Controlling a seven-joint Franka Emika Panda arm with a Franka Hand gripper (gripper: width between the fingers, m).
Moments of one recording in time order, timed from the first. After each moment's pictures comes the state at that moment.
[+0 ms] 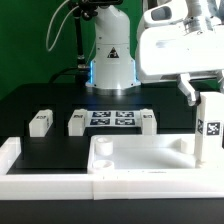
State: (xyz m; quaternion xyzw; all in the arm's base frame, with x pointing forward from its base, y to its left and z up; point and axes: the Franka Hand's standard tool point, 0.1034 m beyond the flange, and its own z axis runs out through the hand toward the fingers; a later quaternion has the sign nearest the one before) arm 0.619 0.113 0.123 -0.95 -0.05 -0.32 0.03
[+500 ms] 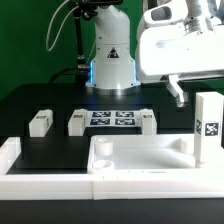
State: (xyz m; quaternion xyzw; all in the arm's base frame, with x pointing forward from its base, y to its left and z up) arm 0.619 0.112 0.123 -0.95 -0.05 -0.32 0.03
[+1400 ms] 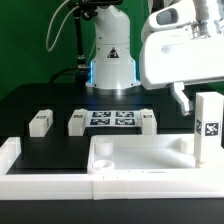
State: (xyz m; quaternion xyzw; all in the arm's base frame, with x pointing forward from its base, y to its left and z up) arm 0.634 0.118 0.112 -0.98 -0.04 -0.19 0.05
